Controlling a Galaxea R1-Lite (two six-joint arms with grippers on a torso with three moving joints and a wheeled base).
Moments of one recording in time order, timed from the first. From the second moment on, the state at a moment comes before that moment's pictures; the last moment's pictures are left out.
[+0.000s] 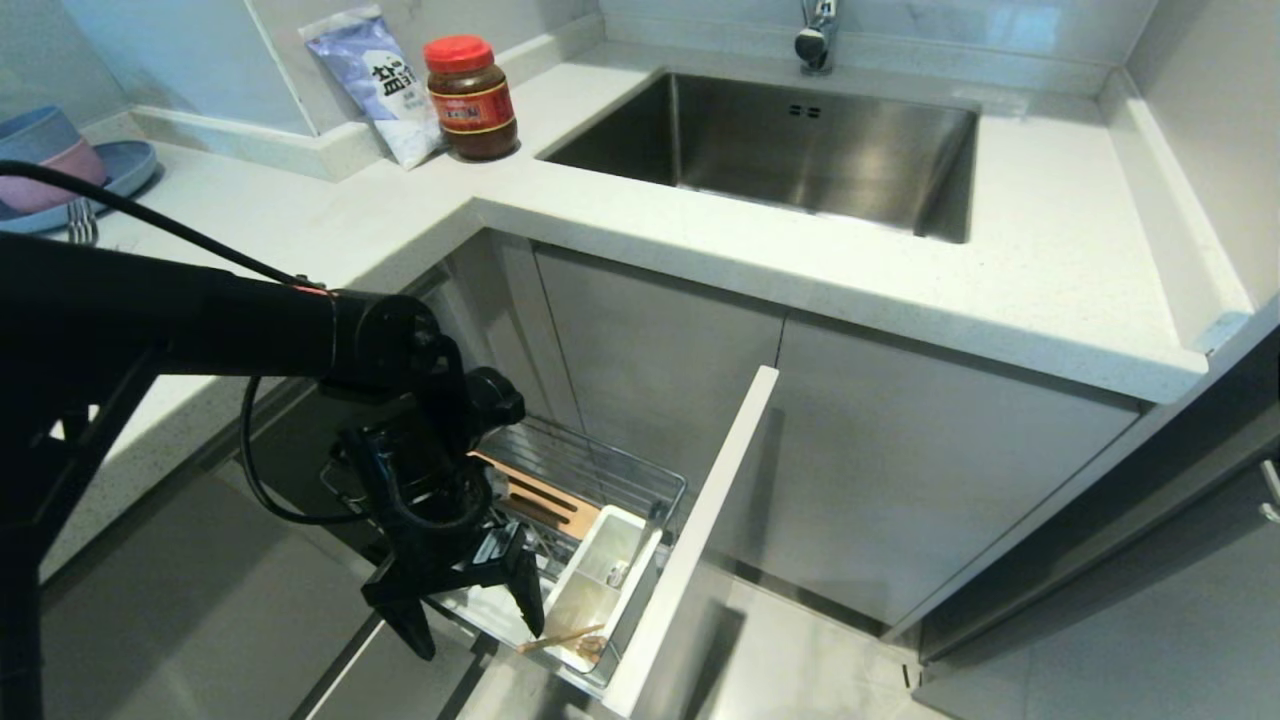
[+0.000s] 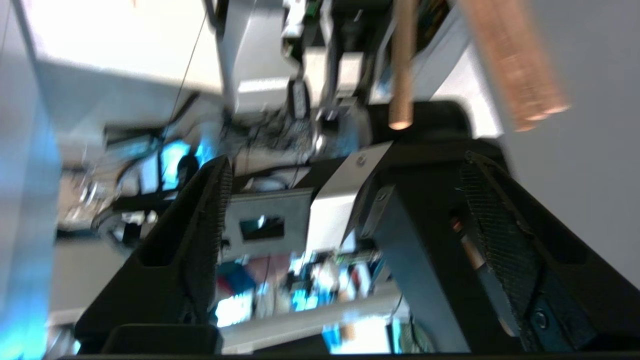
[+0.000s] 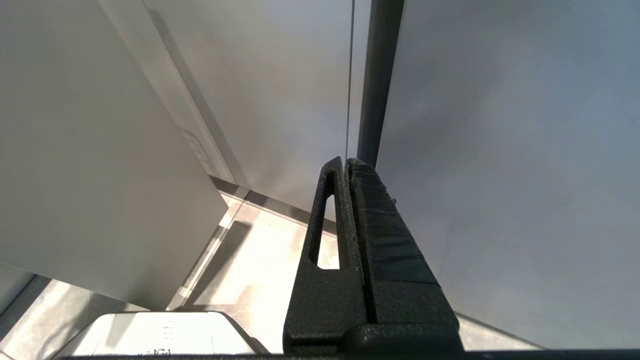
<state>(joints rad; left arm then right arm) -0.39 2.06 -1.57 1.20 -0.22 -0.37 0.00 0.00 0.00 0.00 0.00 0.03</state>
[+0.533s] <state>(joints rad) -0.43 2.19 -1.57 1.20 -0.21 -0.38 0.00 0.00 0.00 0.00 0.00 0.03</state>
